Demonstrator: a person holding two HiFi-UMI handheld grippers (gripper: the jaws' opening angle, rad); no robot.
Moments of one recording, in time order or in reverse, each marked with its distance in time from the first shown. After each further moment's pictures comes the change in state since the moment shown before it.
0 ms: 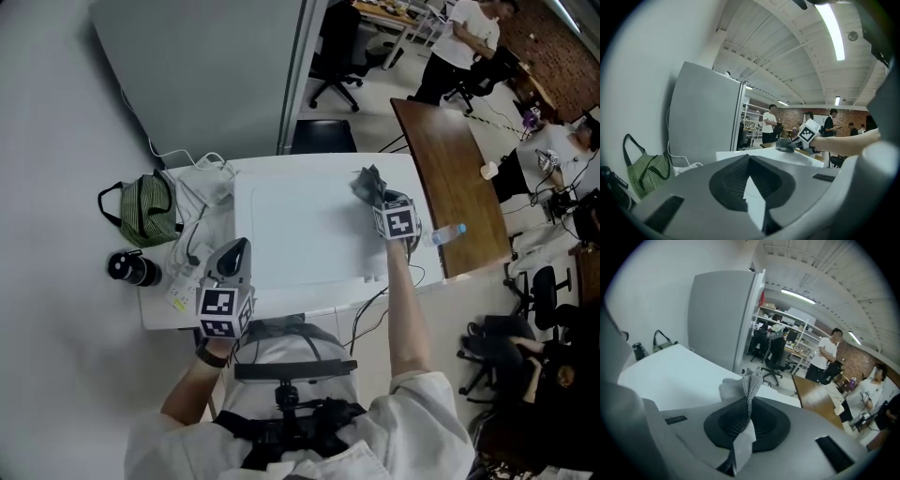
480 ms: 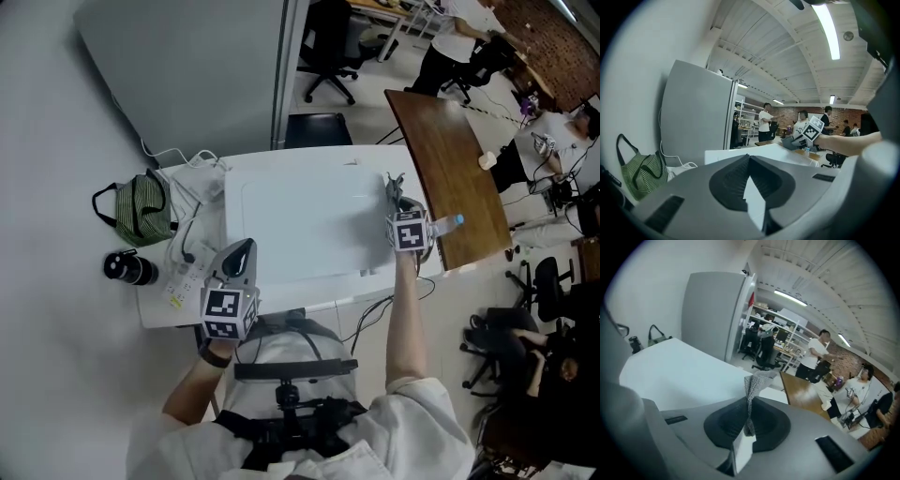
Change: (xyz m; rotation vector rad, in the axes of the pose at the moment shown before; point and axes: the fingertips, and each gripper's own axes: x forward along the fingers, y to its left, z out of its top) left arm 0.009 -0.043 -0.005 0.025 0.012 -0.047; right arm -0.050 -0.047 -0.046 0.005 0.024 -0.121
